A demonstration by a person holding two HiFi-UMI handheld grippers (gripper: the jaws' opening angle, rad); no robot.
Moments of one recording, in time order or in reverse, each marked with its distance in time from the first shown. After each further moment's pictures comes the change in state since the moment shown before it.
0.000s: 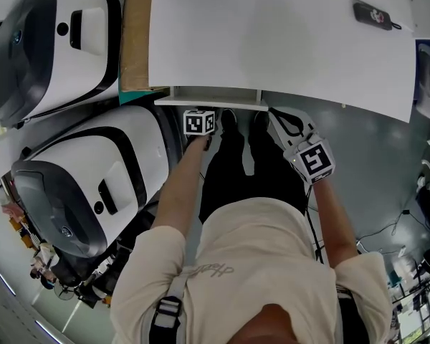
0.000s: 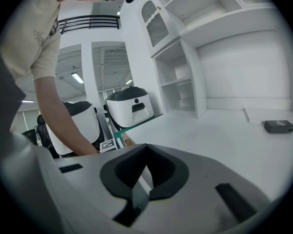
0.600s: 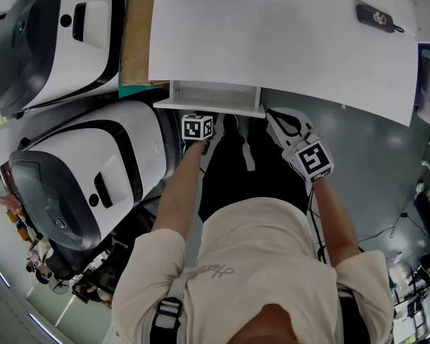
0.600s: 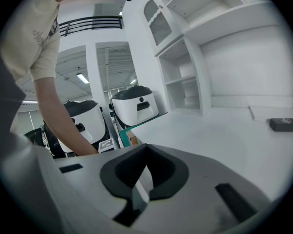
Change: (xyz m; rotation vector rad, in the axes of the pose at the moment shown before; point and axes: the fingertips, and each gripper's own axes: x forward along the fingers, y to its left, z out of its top) left arm -0.010 -0.003 -0.031 -0.018 -0.007 0.022; right arm -0.004 0.010 -0.008 -0.012 -0.008 0.063
